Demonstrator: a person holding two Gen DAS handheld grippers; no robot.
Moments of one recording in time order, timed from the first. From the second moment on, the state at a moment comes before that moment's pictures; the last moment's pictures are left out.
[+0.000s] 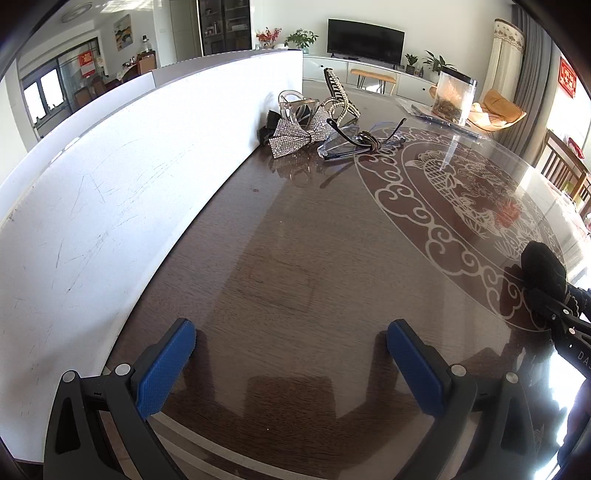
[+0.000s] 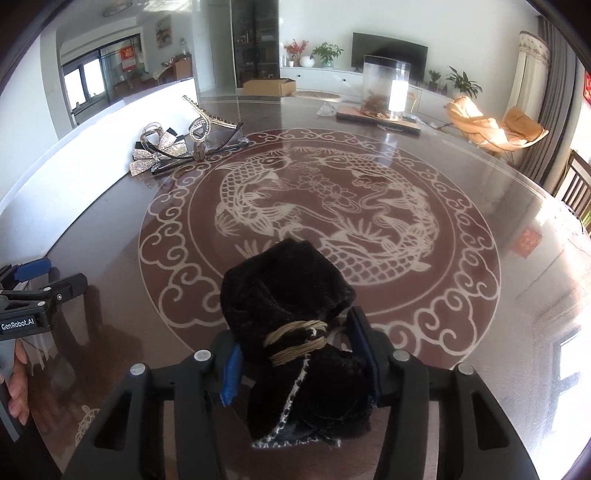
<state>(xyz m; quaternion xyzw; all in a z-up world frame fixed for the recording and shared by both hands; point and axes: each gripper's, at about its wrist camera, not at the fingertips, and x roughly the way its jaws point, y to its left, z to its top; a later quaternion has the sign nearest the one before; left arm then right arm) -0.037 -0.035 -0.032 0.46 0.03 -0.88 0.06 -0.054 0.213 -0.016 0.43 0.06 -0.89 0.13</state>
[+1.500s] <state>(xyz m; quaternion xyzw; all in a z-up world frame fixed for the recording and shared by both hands) -0.124 -0.035 0.032 0.42 -0.02 -0.91 -0.06 -0.056 0.204 -0.025 0.45 0.07 -0.88 0.14</state>
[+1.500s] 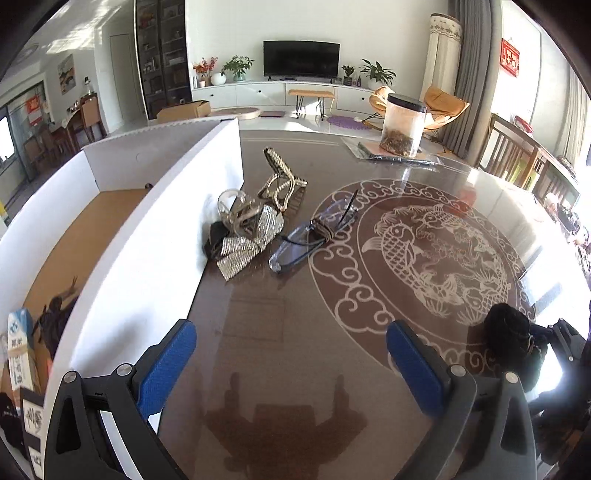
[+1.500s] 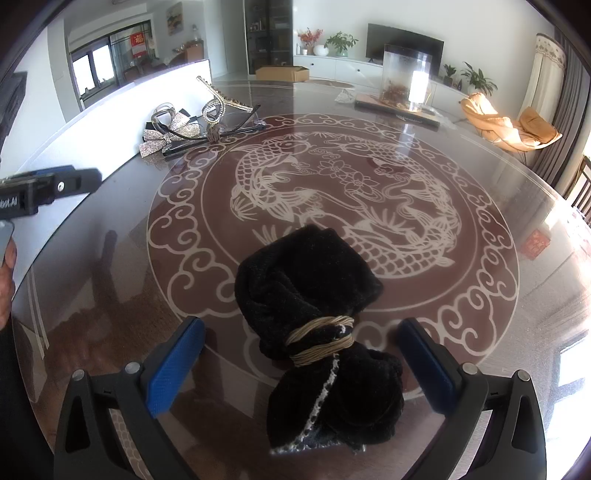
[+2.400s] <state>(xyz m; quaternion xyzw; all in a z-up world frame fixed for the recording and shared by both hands) -0.204 0.043 -0.017 0.48 -0.11 -0.86 -0.12 -0.055 0.205 -0.024 0.45 0.07 -0.88 0.14</state>
